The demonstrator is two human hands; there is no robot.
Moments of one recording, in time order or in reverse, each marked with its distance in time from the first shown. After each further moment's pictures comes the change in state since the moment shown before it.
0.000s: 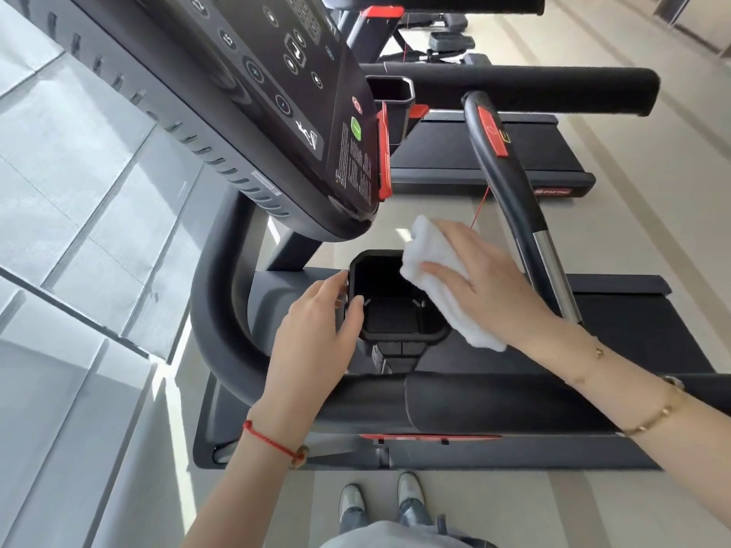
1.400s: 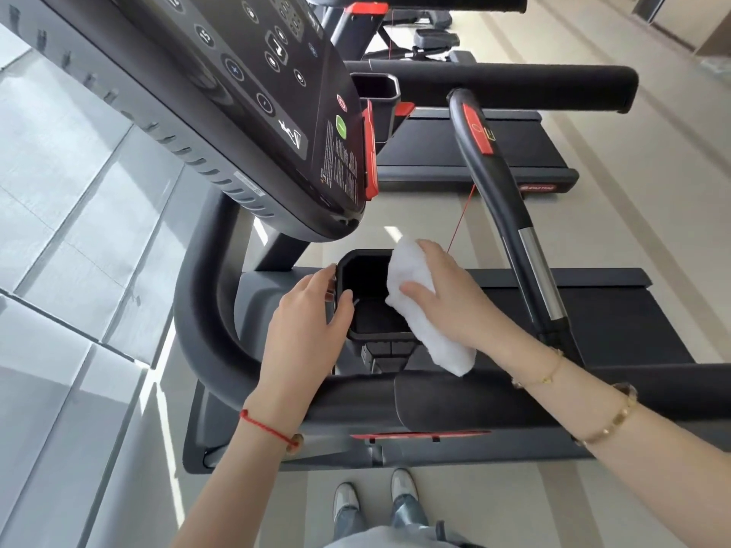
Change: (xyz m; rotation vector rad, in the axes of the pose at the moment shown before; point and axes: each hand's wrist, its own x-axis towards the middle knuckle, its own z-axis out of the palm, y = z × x) left_hand 0.013 -0.002 0.009 -0.002 0.034 0.020; right_hand -0.001 0.007 0.031 0.072 -0.136 0.281
